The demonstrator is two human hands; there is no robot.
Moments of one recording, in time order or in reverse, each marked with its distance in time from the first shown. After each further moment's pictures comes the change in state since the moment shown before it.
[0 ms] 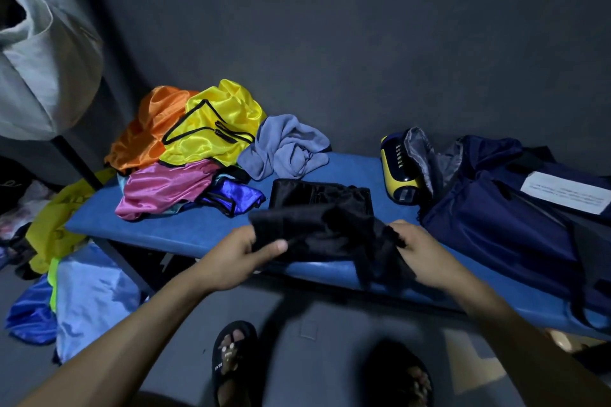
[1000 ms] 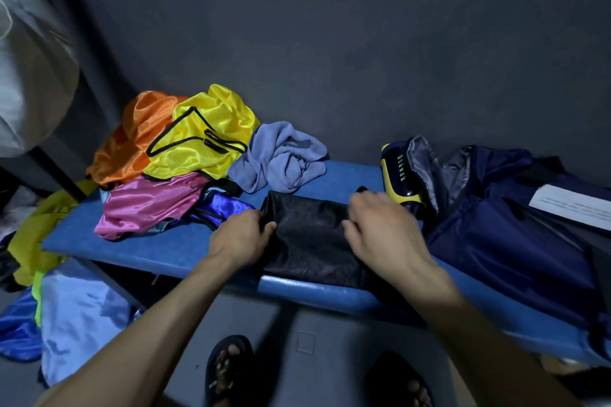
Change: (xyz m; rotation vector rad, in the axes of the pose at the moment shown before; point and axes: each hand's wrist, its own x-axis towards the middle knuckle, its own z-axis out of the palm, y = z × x) left_hand 0.077 0.003 -0.002 0.738 0.190 -0.550; right_hand 0.056 -0.062 0.005 -0.738 0.275 -0.106
